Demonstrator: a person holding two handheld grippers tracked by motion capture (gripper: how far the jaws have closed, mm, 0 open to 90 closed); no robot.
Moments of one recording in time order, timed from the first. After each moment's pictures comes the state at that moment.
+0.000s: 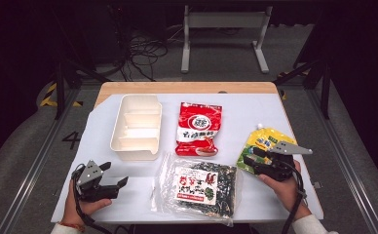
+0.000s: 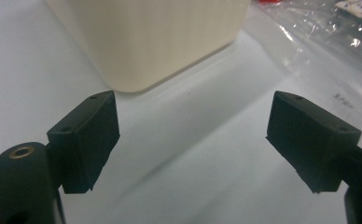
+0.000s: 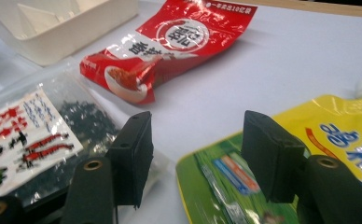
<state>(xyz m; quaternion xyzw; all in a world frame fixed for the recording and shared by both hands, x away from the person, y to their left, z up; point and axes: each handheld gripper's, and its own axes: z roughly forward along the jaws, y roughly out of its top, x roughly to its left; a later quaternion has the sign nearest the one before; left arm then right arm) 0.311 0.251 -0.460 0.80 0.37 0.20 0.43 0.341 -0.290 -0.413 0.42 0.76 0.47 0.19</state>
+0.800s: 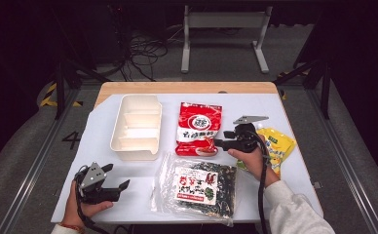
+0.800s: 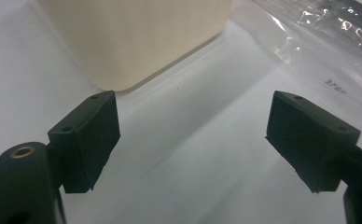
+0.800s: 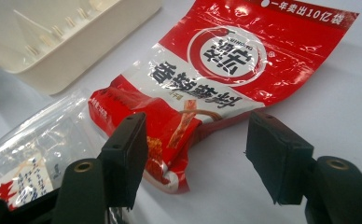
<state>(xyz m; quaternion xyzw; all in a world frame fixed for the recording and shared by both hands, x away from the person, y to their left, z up) 0.308 0.247 -0.462 0.82 0.35 0.20 0.41 0.429 -0.215 -0.408 0.42 0.79 0.43 0.10</state>
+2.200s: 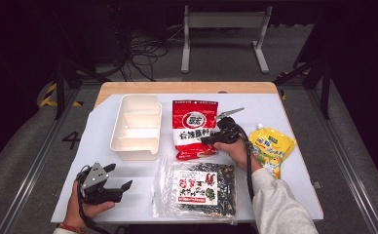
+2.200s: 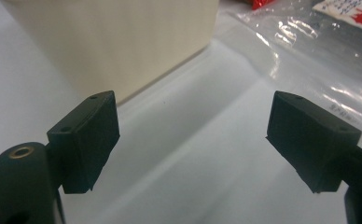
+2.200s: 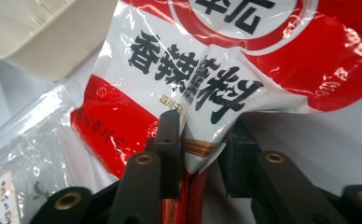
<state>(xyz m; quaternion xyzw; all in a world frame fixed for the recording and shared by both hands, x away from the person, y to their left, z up) 0.306 0.239 -0.451 0.82 0.34 0.20 0.42 0.476 -0.180 -0.433 0.38 0.84 0.40 0.01</state>
